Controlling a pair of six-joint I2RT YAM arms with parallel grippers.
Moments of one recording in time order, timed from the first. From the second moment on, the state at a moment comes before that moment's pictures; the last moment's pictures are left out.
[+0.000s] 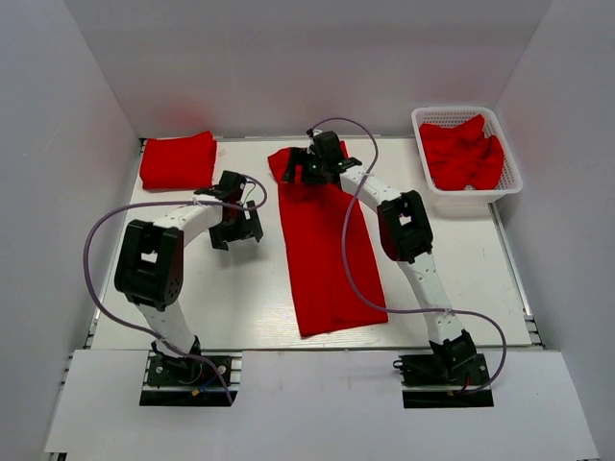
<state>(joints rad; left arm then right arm) -0.28 1.76 1.16 -0.63 -0.08 -0.50 0.53 2.59 2.20 -0.25 -0.27 0.45</state>
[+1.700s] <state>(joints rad) -1.05 1.32 0.64 -0.46 -0.03 -0.90 0.52 0.73 0.34 -0.48 -0.10 0.63</state>
